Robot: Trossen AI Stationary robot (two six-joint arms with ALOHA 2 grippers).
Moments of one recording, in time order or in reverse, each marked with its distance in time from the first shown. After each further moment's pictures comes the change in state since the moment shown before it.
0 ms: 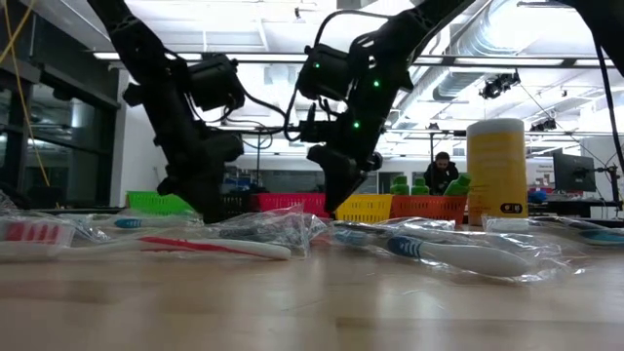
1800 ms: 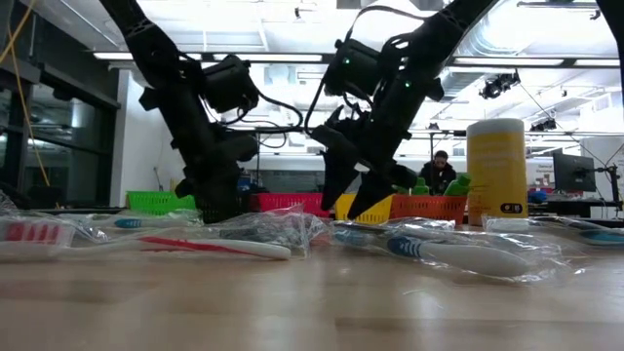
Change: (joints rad) left arm 0.000 0.075 0.065 0.047 -0.004 0.029; right arm 0.005 -0.121 -0.229 0.220 -0.109 0.473
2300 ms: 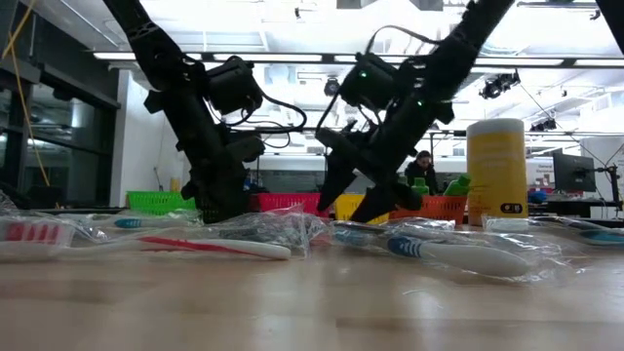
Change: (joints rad) left arm 0.000 0.035 0.001 0.016 -0.007 -0.003; right arm -0.039 -0.001 -0.160 0.299 -0.107 0.192
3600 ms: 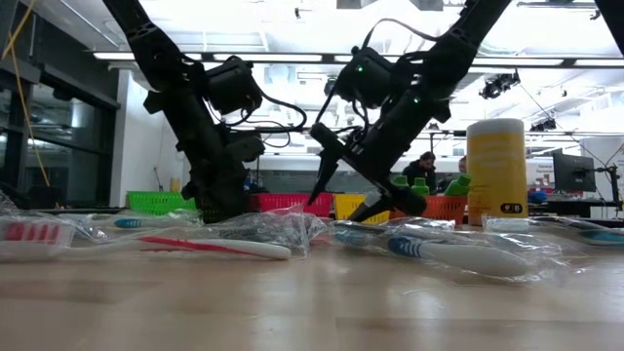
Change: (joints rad) left arm 0.000 0.003 -0.002 0.014 -0.007 0.008; right arm 0.031 0.010 0.034 -0.004 0.018 0.413
